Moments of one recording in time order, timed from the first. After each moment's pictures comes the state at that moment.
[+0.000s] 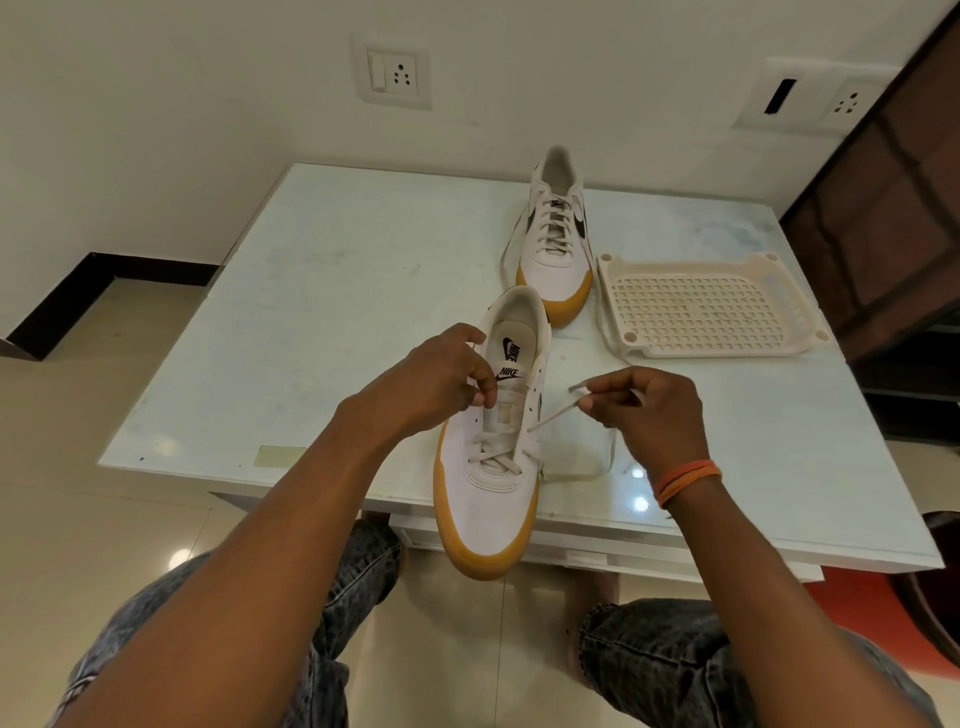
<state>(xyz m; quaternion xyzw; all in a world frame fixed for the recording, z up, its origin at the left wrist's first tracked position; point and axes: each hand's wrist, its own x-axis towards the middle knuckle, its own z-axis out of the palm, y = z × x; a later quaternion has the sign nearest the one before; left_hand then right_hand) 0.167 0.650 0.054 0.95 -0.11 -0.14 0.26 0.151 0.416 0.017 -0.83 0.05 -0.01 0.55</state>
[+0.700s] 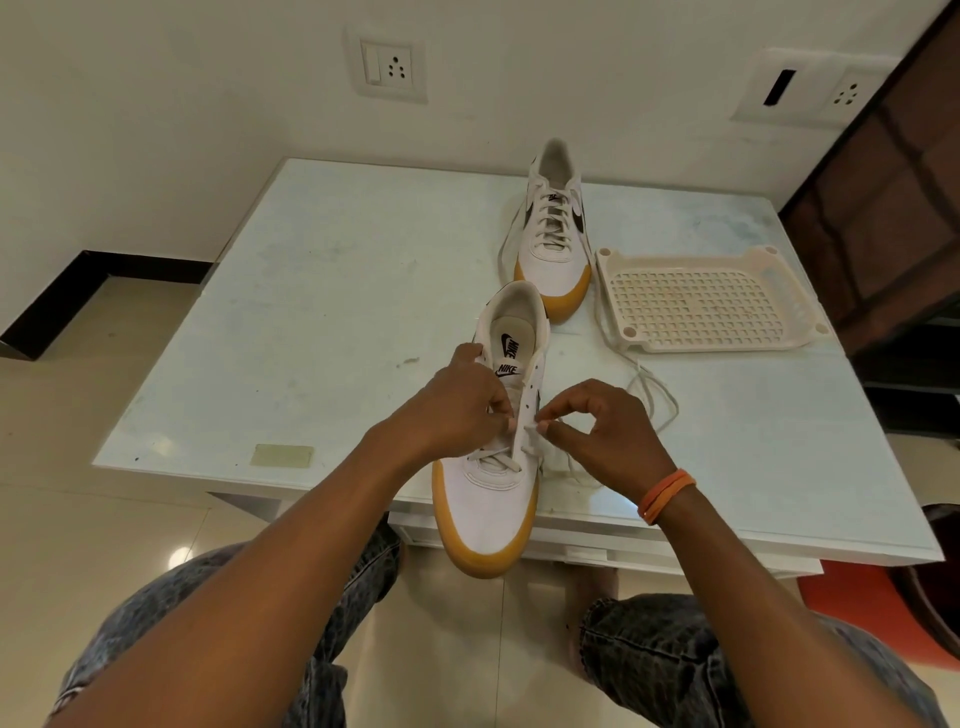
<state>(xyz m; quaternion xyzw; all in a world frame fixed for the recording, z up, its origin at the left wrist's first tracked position) 0.150 0.627 0.041 0.94 -0.07 -0.17 0.28 0.140 0.437 0.013 -0.91 -0.09 0.05 0.41</state>
